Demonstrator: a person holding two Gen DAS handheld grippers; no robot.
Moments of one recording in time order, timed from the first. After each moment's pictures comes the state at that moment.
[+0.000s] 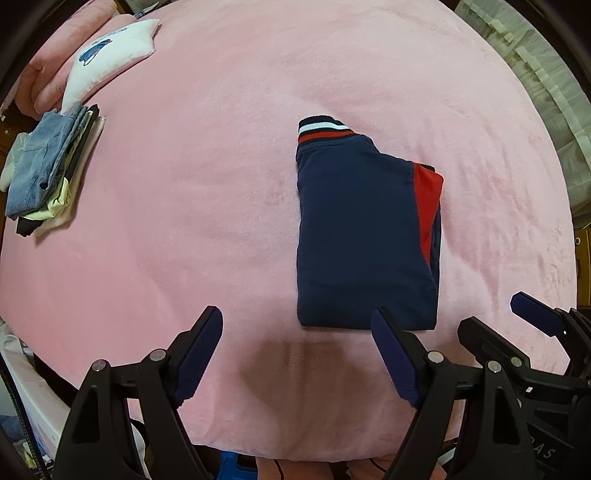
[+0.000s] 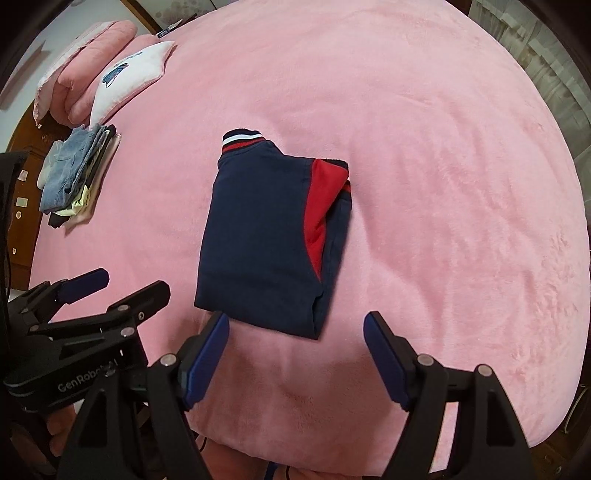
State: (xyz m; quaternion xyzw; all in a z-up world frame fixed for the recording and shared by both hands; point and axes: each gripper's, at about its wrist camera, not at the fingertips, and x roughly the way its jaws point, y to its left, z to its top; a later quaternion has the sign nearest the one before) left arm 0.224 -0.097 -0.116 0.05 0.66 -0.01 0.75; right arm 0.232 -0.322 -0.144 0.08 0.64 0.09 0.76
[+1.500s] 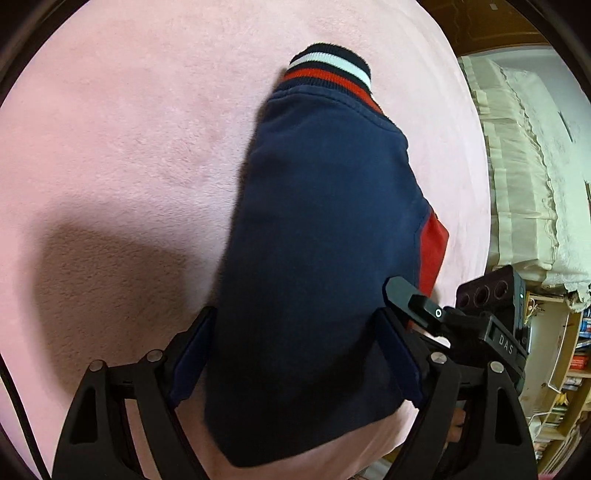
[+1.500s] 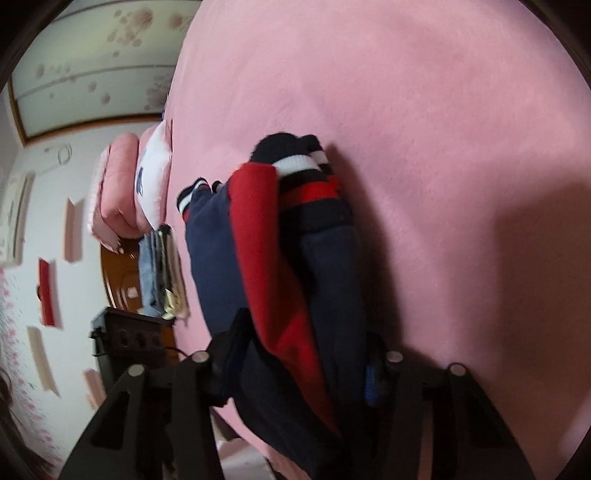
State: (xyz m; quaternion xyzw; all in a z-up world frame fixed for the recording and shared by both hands) left arm 0.286 -0.033 -0.269 -0.26 0.68 -0.16 0.66; right arm 0.299 -0.362 -0.322 0.47 0.60 0.18 0.63
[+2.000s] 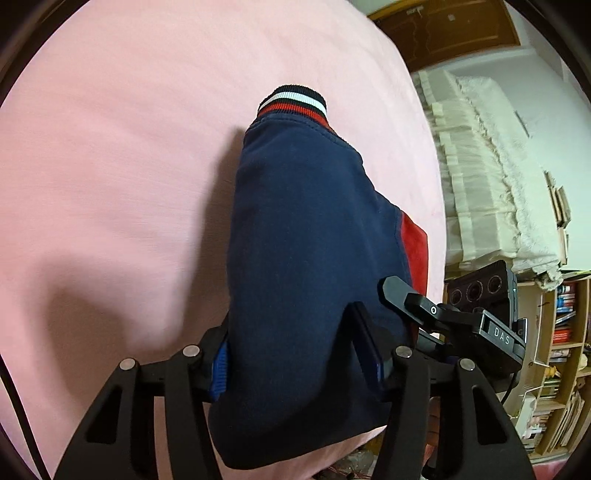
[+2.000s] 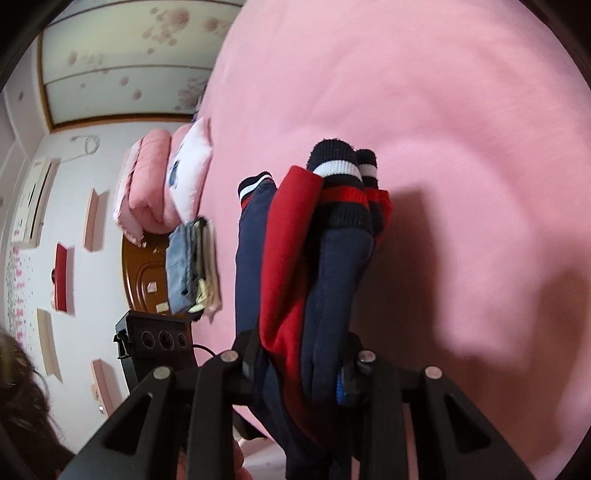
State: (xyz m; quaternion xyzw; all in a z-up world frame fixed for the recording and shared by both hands) left arm 0.255 0.046 -0.200 -0.28 0.62 -0.22 0.70; right arm 0.279 -0.314 -0.250 0.46 0.56 0.22 0.66
